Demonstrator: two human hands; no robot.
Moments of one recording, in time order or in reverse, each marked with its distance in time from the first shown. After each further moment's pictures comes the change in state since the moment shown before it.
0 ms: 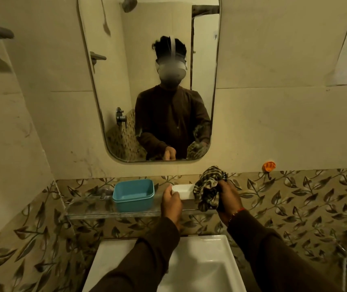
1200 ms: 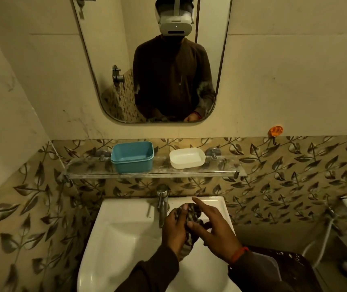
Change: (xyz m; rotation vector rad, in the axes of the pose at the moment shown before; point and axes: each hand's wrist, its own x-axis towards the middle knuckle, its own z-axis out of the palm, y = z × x) left_hand -0.103 -0.113 -0.039 0.015 -0.039 -0.213; right_hand -0.106 0.108 -0.068 -0.953 -0.381 -0.162
